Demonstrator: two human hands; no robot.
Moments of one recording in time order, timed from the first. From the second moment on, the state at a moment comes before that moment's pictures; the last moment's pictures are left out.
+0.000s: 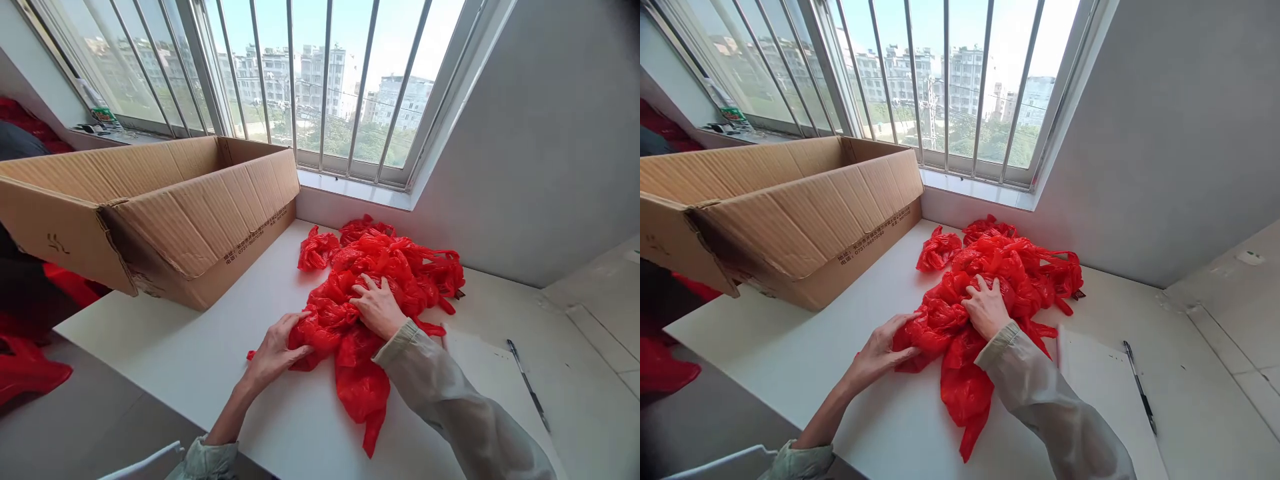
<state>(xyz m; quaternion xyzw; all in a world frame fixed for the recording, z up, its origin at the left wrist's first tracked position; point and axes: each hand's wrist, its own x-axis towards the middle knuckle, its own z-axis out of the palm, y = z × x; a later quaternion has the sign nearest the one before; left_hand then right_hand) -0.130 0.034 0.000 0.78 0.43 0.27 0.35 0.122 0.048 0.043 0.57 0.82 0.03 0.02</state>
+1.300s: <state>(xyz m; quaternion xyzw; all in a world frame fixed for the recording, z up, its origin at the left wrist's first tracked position) -0.086 0.065 0.007 0.88 0.37 0.23 0.20 0.114 -0.022 -0.019 0.73 0.57 -0.08 -0.38</state>
